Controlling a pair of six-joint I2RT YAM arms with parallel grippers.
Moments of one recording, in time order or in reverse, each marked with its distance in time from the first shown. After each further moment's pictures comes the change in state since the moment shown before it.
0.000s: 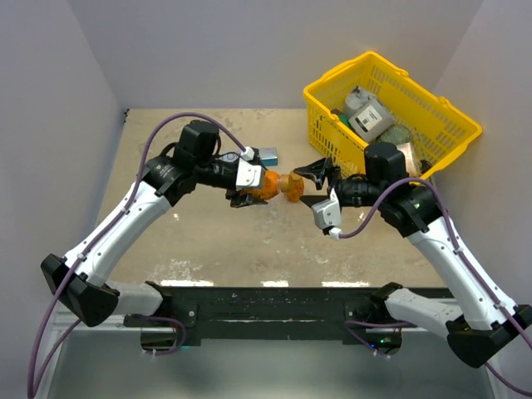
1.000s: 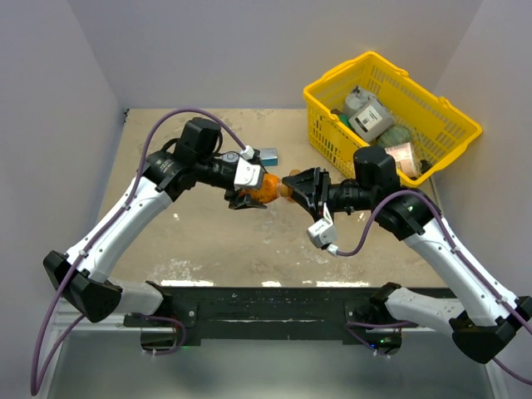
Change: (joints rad) left arm 0.001 0.050 0.089 -0.127 0.073 0.043; right arm 0.119 0.015 -0.004 0.041 0.025 -0.302
